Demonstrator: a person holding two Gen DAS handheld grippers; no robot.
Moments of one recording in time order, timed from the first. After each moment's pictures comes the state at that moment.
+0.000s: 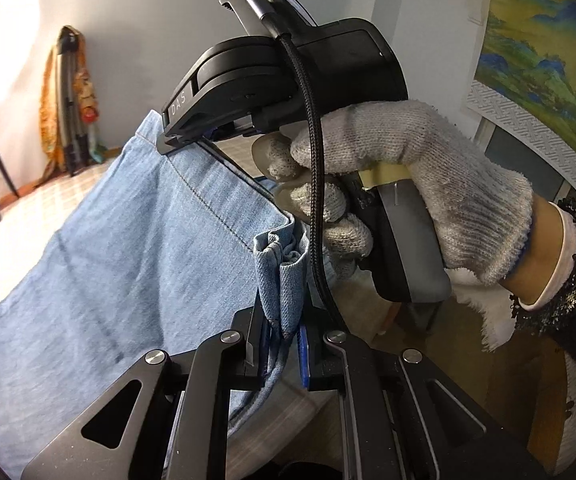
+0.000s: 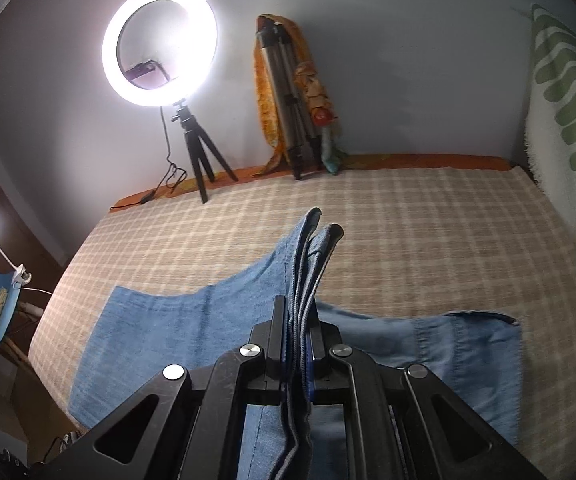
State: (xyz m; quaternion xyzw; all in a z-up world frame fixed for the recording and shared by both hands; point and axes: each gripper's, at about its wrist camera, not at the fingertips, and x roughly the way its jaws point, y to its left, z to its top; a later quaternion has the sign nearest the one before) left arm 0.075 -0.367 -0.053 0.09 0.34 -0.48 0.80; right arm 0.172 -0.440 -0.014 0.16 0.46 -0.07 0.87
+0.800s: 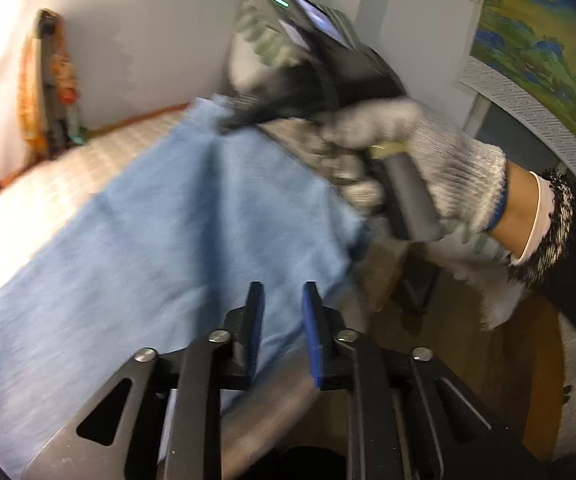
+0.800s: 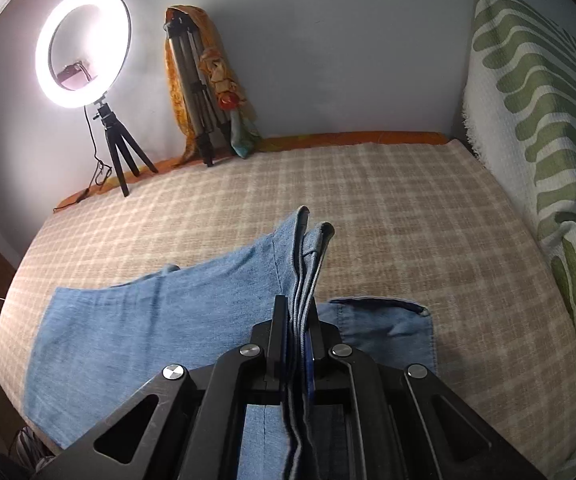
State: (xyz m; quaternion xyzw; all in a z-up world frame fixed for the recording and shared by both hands) left arm 0.085 -0.351 -0.064 0.12 0.37 -0.48 0.78; right arm 0.145 -0.513 -0.047 0.14 0.49 -0.14 0.85
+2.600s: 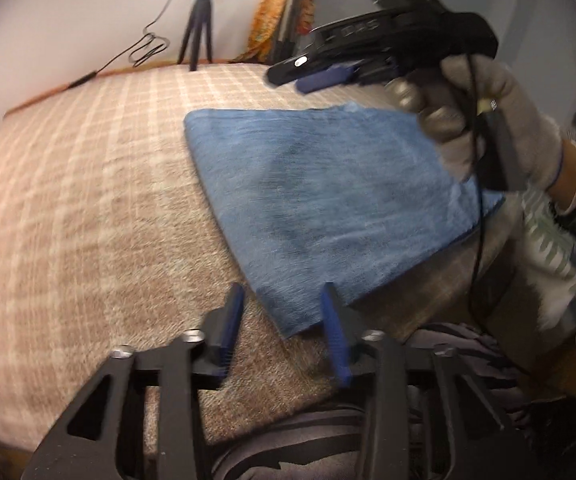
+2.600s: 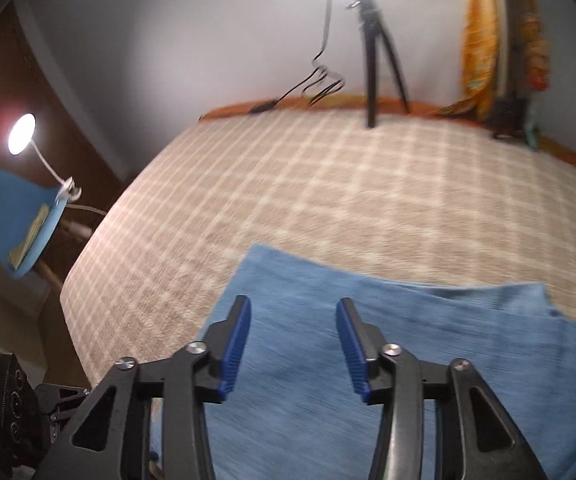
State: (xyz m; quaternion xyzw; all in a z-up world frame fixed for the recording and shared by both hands) left arm 0.118 -0.084 -0.109 0.02 0.45 -0.31 0.84; right arm 0.273 -0.229 -0.095 0.11 0.54 0.12 0.82
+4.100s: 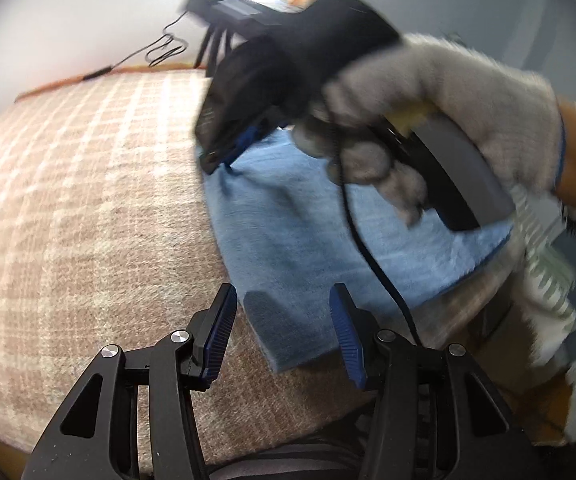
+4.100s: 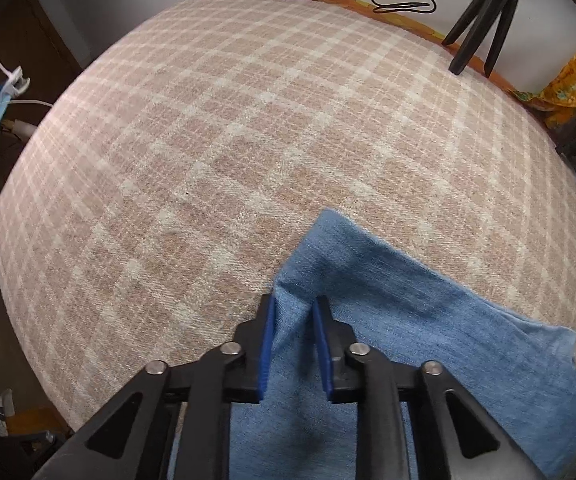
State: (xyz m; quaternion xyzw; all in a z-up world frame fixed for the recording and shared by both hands) left arm 0.130 -0.096 -0.111 -0.03 0.44 -0.29 0.85; right arm 0.337 -0.111 -0.164 -0.02 0.68 0.09 0.73
